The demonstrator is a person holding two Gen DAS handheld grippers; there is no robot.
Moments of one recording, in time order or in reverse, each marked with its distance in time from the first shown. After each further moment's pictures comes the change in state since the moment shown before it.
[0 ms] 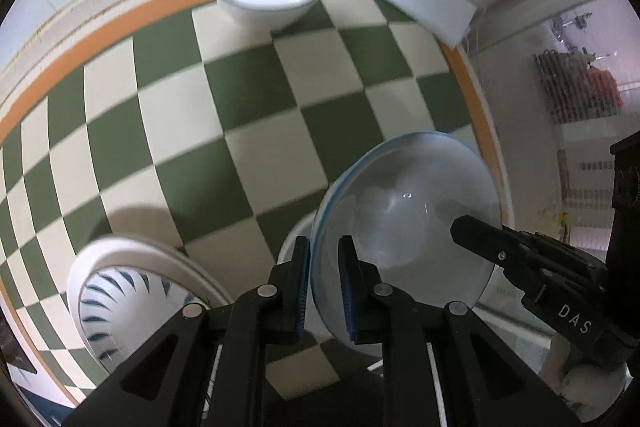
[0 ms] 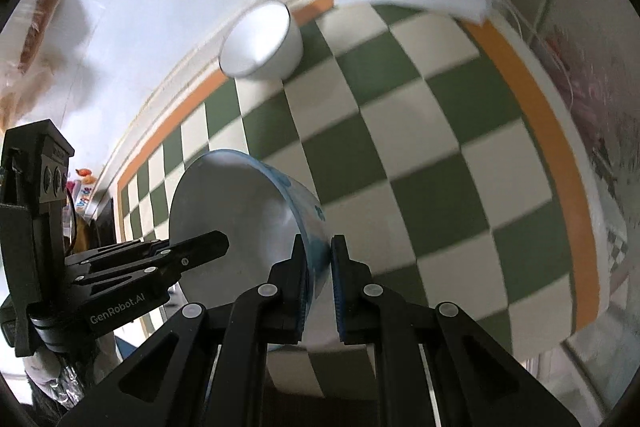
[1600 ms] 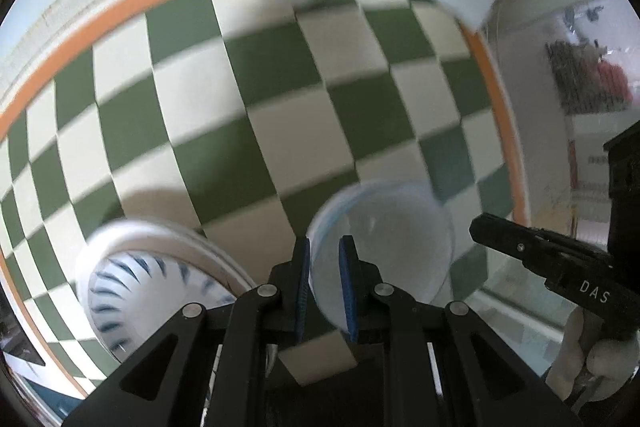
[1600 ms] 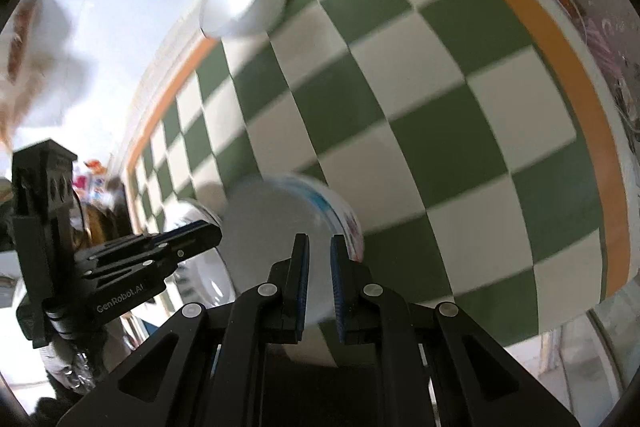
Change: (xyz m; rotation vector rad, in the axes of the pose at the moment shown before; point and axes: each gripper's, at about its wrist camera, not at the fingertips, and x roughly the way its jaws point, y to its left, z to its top) left arm -0.005 0.018 0.005 -0.016 0.033 0.033; right arm 0.011 -0.018 0.011 0.078 0.093 0.111
